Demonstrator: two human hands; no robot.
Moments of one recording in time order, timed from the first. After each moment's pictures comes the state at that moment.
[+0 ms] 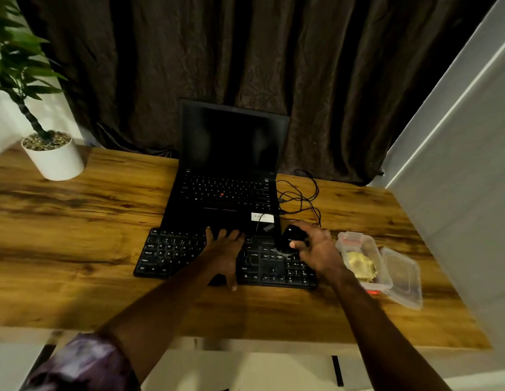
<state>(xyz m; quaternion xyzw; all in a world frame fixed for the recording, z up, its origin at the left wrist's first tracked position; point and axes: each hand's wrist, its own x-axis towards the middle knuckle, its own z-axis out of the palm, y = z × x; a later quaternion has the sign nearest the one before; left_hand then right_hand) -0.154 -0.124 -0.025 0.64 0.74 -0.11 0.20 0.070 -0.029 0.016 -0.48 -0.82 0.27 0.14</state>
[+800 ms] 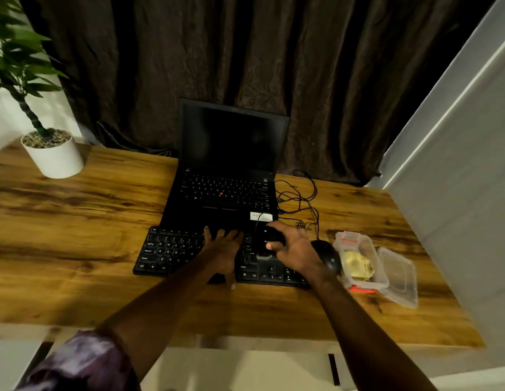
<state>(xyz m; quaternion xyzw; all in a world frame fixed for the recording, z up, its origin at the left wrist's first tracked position) -0.153 -0.126 -0.025 0.63 0.74 -0.10 0.20 0.033 -0.035 -0.005 -0.44 -0.84 0.30 0.11</state>
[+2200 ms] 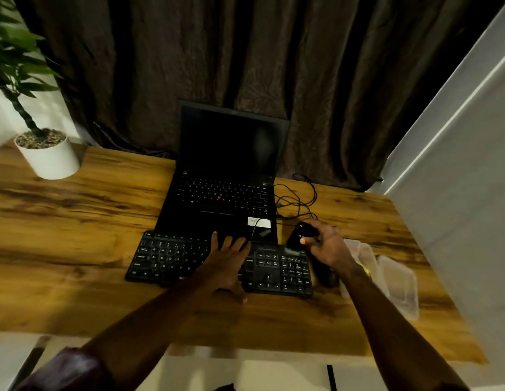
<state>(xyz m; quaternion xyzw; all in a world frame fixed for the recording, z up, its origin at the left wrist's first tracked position) -0.140 -0.126 -0.036 0.69 0.70 -0.06 0.15 0.088 0.033 0.005 -0.47 -0.82 0.31 0.14</state>
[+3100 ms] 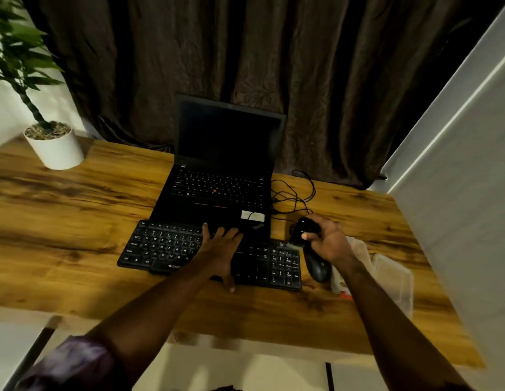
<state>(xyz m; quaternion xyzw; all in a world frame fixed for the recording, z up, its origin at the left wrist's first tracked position) -0.121 -0.117 -0.026 0.63 0.75 -0.09 0.16 0.116 0.044 0.007 -0.44 -0.84 0.28 0.16</state>
